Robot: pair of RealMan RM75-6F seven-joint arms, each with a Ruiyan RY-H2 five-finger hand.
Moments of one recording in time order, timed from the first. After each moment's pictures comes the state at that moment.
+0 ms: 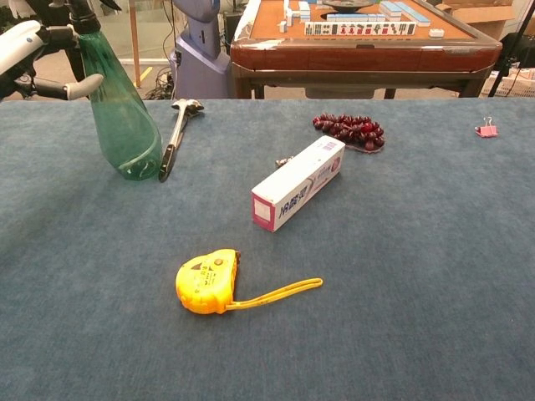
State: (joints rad) left arm -0.73 -1.83 -0.15 -0.34 1.51 1.30 -0.94; right arm 0.02 -1.02 0.11 -1.68 -1.49 1.60 -0.11
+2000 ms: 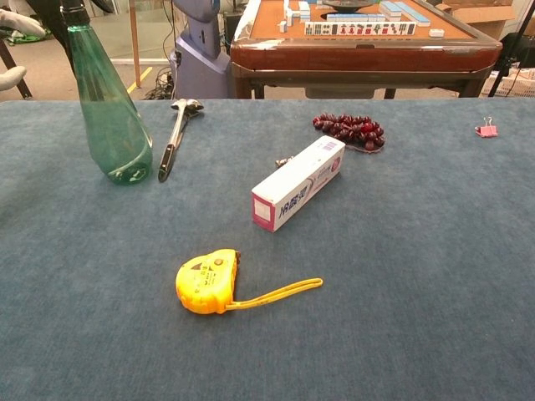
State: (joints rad) left arm -0.60 -1.45 -0.15 -0.90 1.41 1.25 -0.70; right arm 0.02 -1.02 0.11 -1.64 -1.49 1.58 -0.07
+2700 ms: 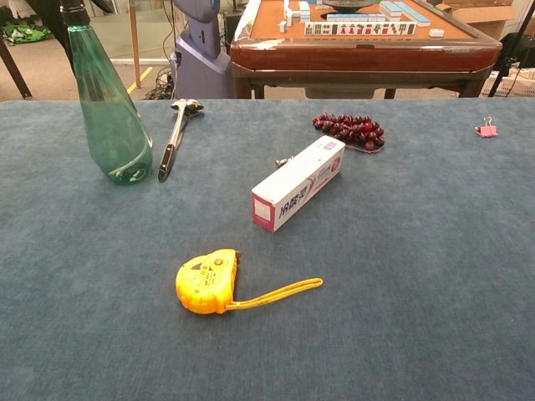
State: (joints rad) left arm -0.33 -1.12 -0.10 -1.60 1.29 1.37 -0.14; right arm 0.07 -1.03 0.07 -1.63 -1.58 1.52 -0.01
